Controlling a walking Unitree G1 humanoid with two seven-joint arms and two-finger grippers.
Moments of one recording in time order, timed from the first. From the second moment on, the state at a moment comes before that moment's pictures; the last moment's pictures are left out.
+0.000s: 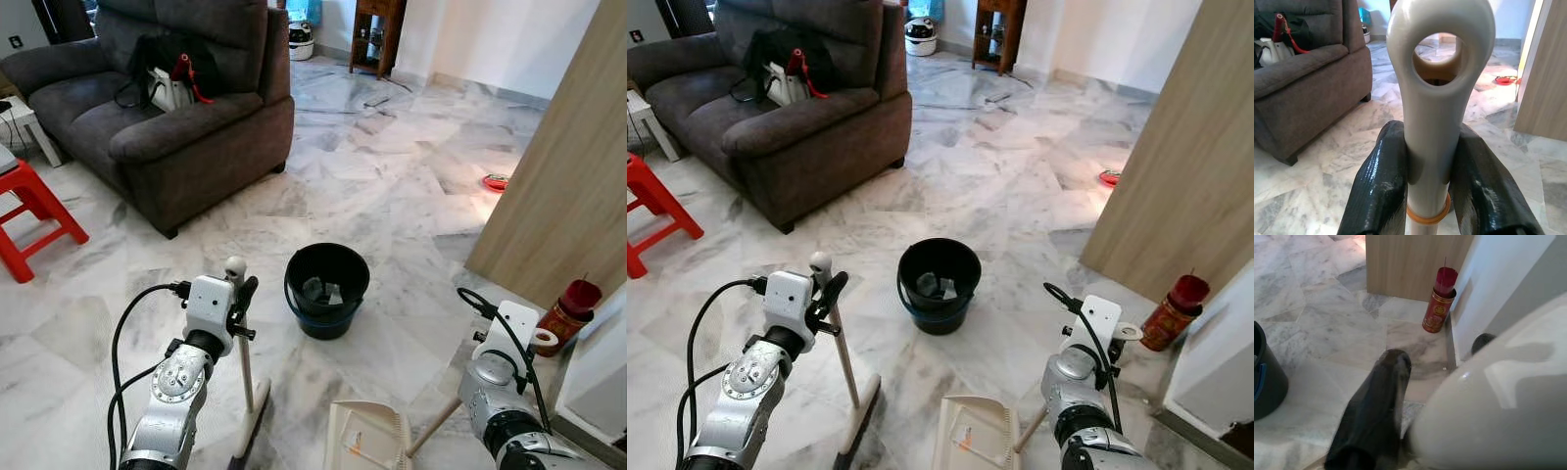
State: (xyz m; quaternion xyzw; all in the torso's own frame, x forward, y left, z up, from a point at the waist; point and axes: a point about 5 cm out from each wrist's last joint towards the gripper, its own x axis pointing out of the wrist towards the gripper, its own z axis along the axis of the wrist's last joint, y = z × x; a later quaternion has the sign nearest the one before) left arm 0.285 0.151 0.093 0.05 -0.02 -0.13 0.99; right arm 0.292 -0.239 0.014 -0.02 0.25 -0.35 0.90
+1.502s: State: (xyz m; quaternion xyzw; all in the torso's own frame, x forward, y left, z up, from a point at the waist) left arm 0.285 0.151 0.092 0.06 -0.02 -0.14 0.99; right arm 0.294 -0.234 0.012 0.03 0.22 -0.26 0.94
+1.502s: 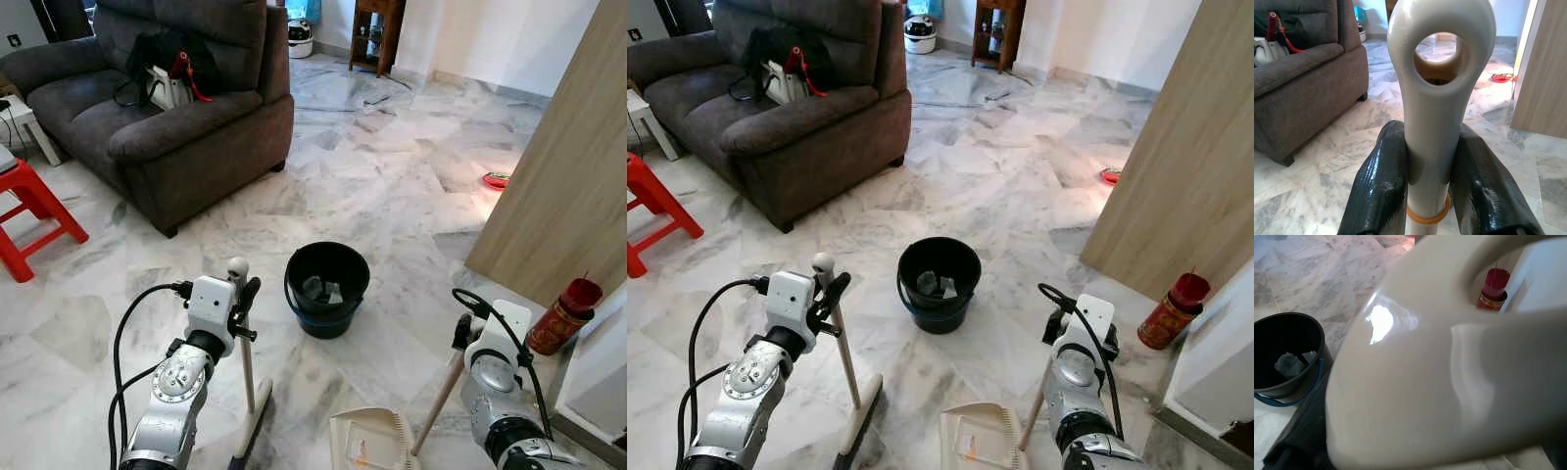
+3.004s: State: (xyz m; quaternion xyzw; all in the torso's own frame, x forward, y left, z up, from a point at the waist) left arm 0.285 0.149 0.092 0.05 -0.02 -0.15 0.99; right arm 0.294 -0.237 0.013 0.08 0.19 -0.19 0.96
